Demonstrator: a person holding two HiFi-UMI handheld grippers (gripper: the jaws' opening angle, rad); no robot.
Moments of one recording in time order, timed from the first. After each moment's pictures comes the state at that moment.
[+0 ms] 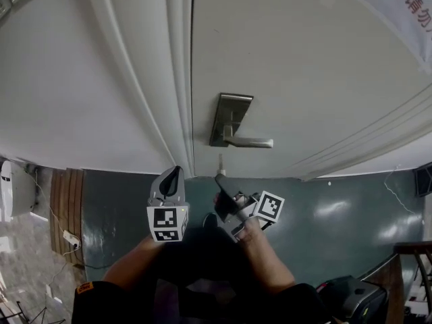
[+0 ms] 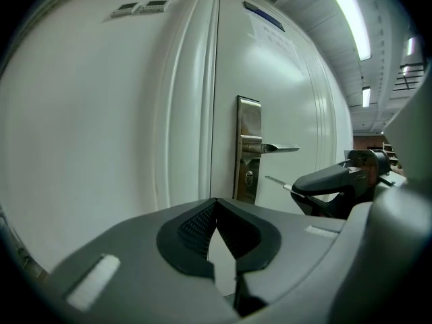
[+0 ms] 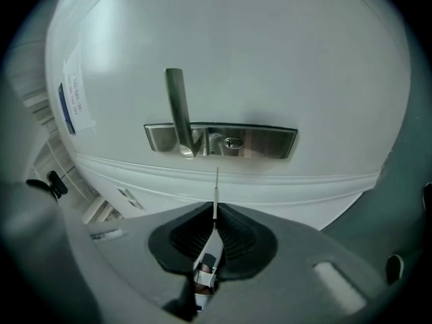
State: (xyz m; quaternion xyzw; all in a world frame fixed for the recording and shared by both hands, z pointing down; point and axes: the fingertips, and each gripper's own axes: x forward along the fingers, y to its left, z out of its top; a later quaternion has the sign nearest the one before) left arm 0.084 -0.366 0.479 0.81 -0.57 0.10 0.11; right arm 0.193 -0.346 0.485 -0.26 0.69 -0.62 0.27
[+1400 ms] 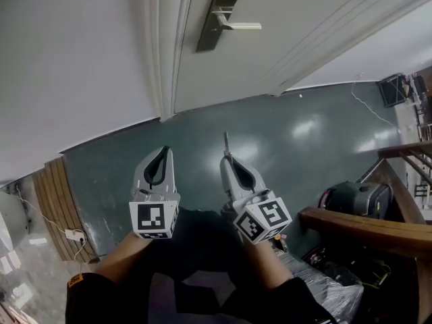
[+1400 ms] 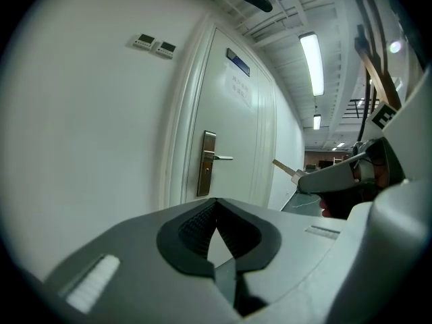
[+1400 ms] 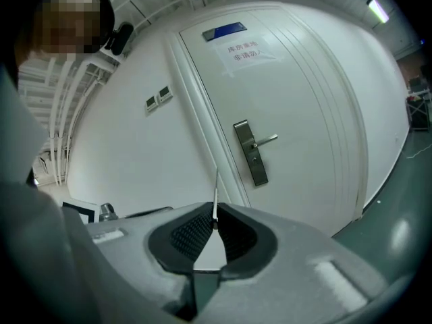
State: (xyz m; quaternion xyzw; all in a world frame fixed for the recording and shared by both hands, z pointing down) left arm -0.022 -0.131 0.453 0.90 -0.42 0.05 0.10; right arm 0.095 -0.065 0.432 -0.64 0.74 -0.23 0.02
